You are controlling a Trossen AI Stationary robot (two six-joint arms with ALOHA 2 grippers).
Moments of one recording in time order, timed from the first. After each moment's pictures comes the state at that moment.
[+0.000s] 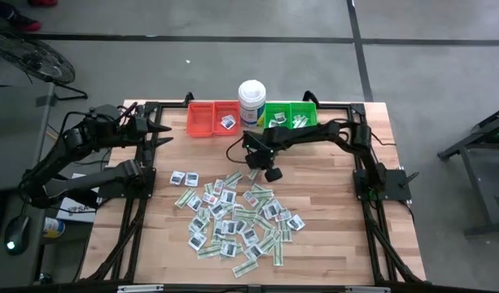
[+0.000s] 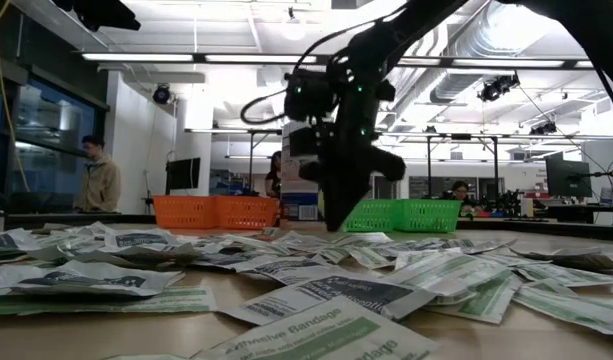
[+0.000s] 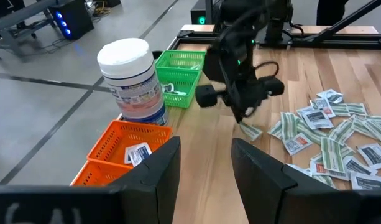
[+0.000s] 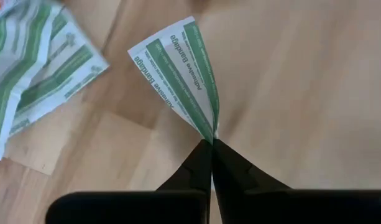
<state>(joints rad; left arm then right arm) 0.51 0.45 0.92 -0.84 0.16 0.20 -0.23 2.09 1.50 -0.71 -0.14 -0.60</state>
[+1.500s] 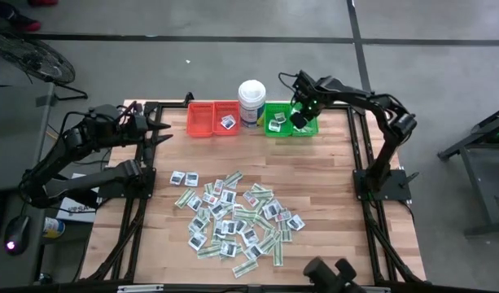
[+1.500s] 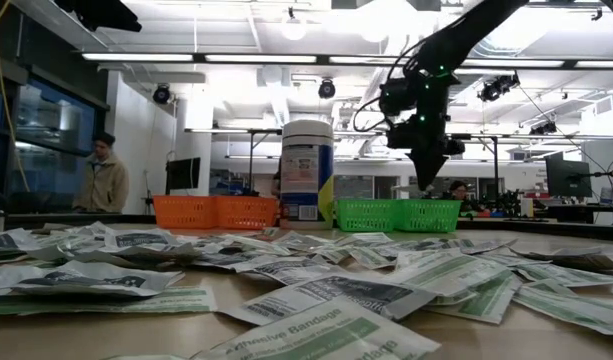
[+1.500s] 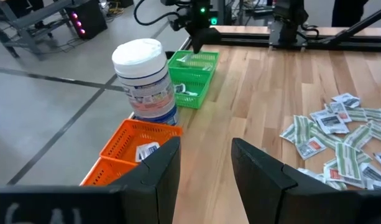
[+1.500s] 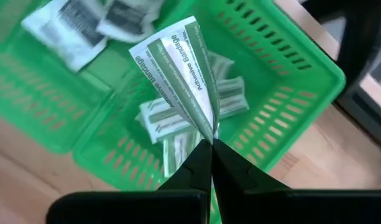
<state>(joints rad) 0.51 0.45 0.92 -0.83 0.11 0.19 -0.81 1.77 1.33 -0.92 0.05 0.11</state>
